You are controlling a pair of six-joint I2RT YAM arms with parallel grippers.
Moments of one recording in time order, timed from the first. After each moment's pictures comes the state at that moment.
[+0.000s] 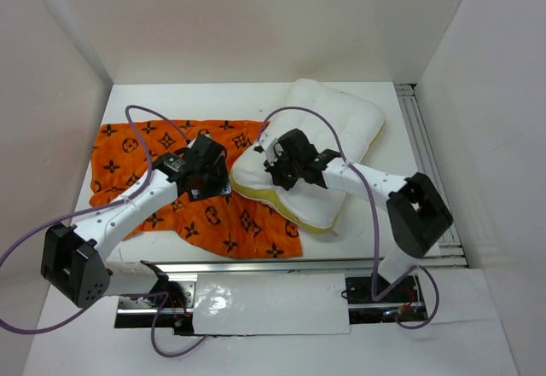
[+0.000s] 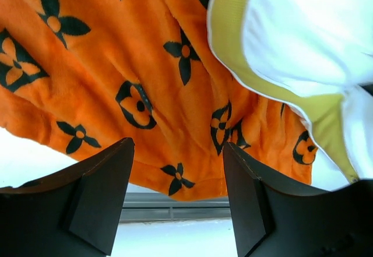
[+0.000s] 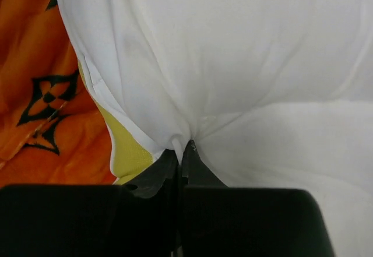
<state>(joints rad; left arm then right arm) -0.55 1.29 1.07 -0.87 -0.19 -0.77 0.69 1.69 1.14 -0.30 -0.21 -0.25</state>
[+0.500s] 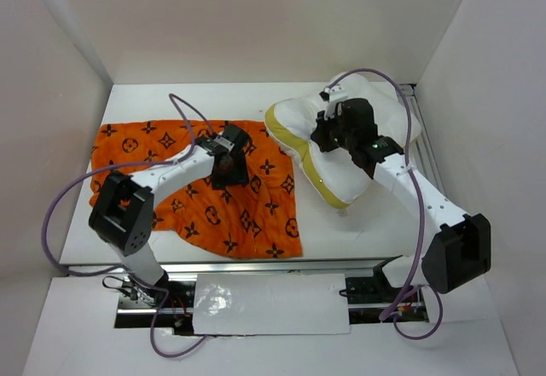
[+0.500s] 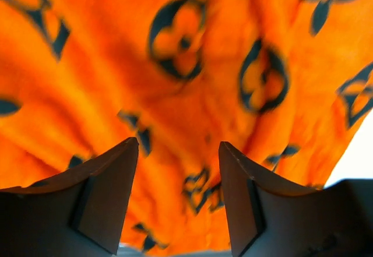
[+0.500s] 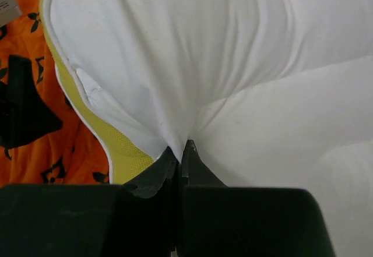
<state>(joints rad) -0.54 1.66 1.21 -0.75 -0.17 -0.73 0.39 1.34 1.13 -0.26 -0.15 0.05</state>
